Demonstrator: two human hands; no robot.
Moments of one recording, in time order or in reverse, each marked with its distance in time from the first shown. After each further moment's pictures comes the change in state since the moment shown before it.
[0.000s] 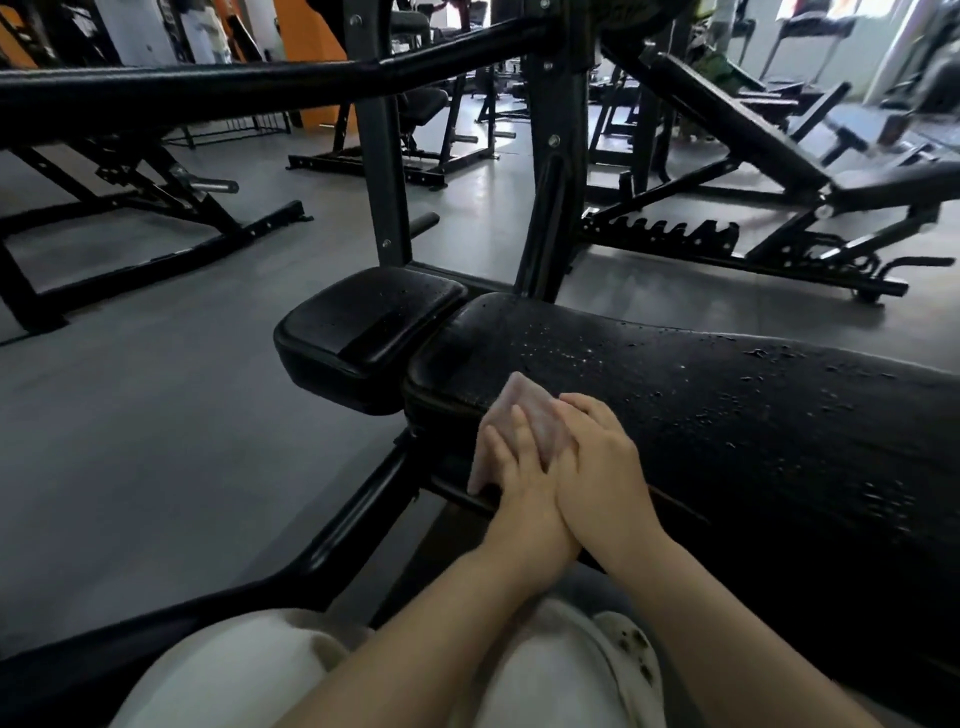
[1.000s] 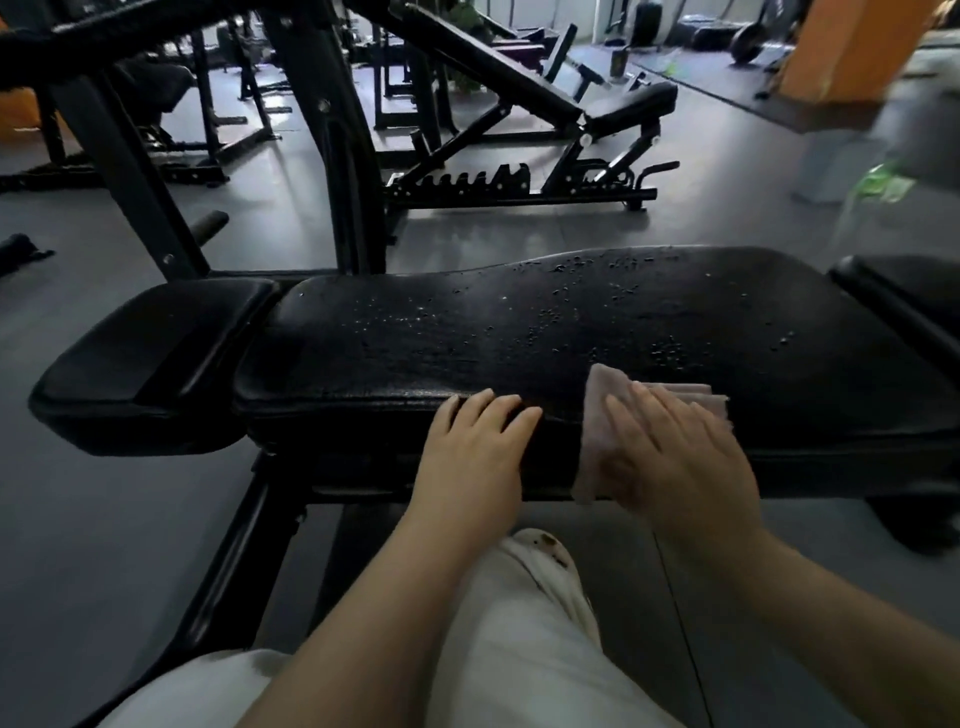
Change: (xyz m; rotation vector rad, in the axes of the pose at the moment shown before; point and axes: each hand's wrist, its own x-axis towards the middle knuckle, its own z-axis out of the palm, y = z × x) left_hand -0.030 0.044 -0.019 0.436 -0.146 0.636; right_hand -0.127 0.112 -0.083 -1.003 0.204 0.029
